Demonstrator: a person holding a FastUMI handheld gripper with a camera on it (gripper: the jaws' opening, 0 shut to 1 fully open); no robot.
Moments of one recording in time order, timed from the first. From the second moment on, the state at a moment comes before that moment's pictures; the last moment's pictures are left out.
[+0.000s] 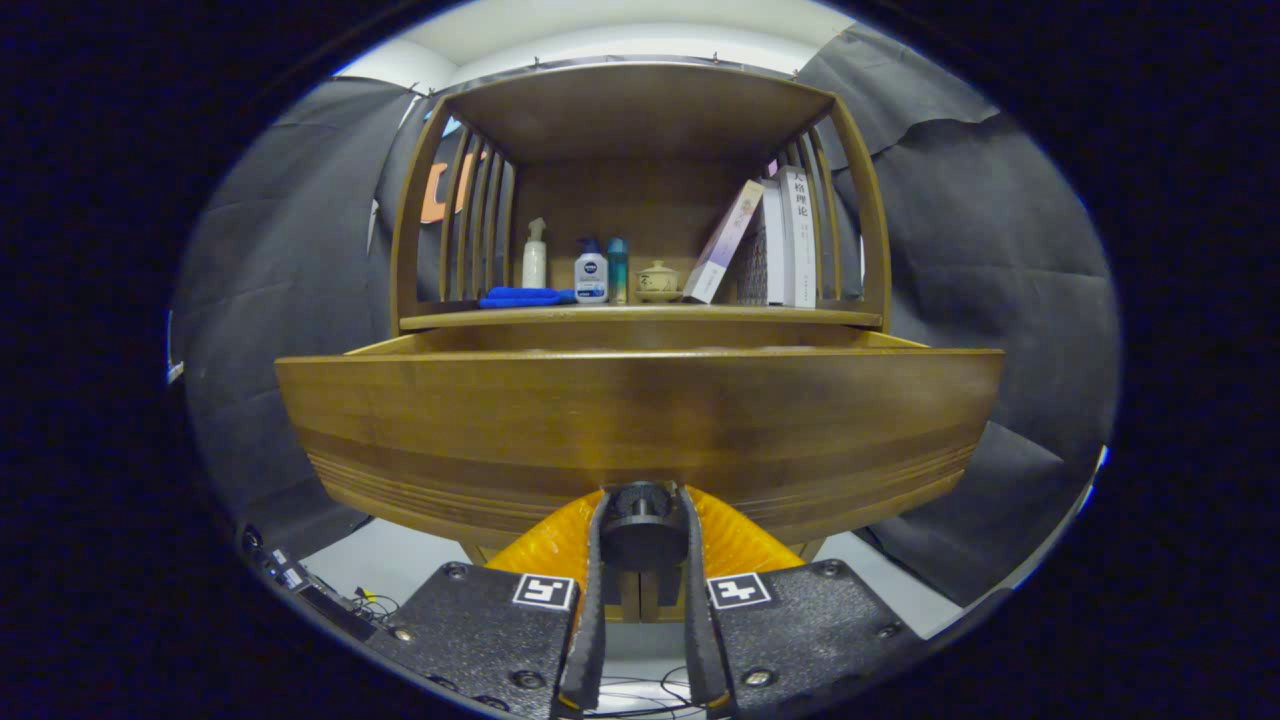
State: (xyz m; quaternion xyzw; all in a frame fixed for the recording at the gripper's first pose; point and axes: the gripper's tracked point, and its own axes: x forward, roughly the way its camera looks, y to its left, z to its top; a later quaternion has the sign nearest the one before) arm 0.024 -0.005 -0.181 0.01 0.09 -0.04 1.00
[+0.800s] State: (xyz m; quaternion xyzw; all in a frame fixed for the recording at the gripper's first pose) arm -0.035 -0.010 -0.170 0.02 0.09 -0.04 0.99
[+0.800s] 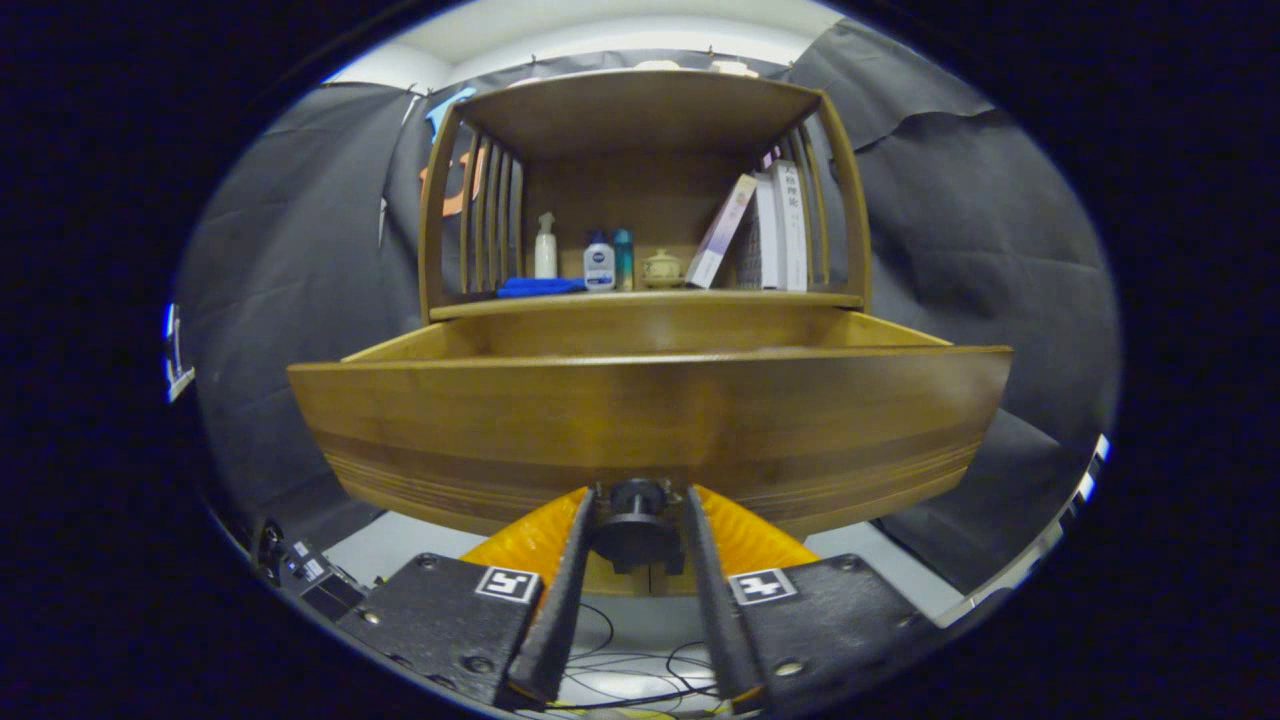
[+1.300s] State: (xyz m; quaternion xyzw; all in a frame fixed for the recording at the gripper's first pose) arm -0.081 -0.035 -0.064 0.04 0.05 -0.03 1.00
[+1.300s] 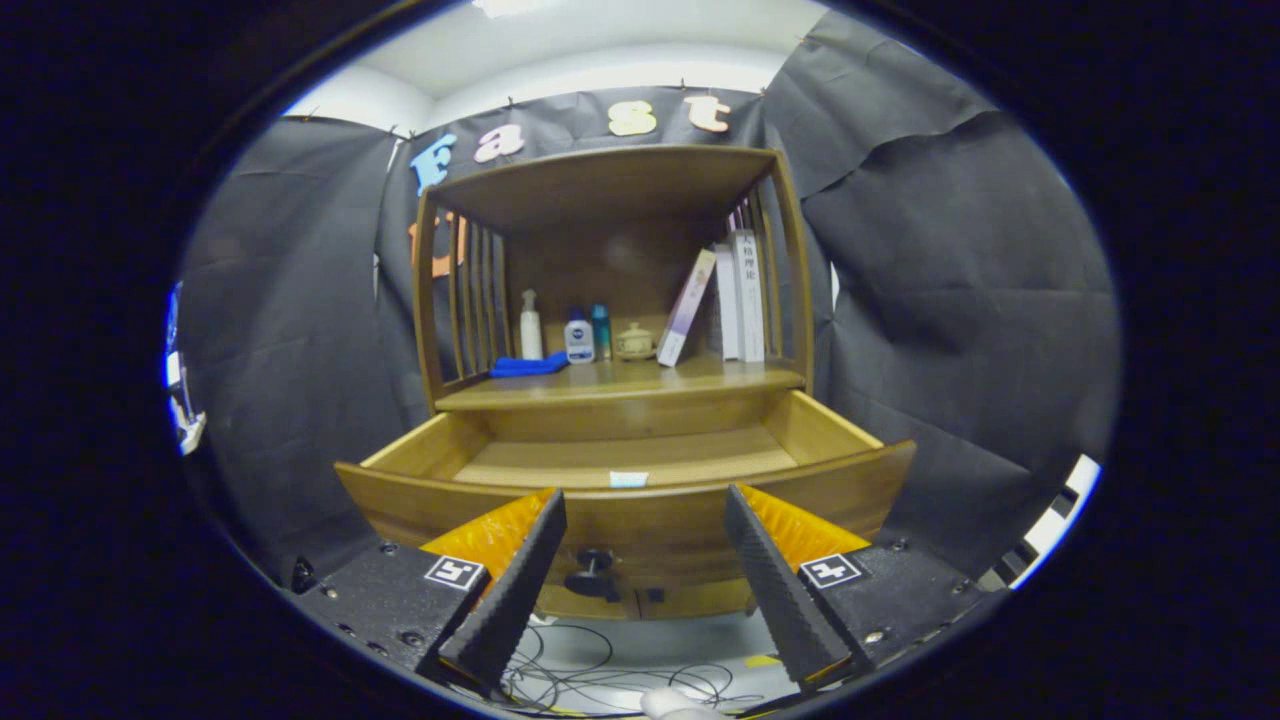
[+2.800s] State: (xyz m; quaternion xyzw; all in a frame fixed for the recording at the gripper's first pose) arm 0.144 -0.015 -0.067 0.05 0.41 -0.03 0.91
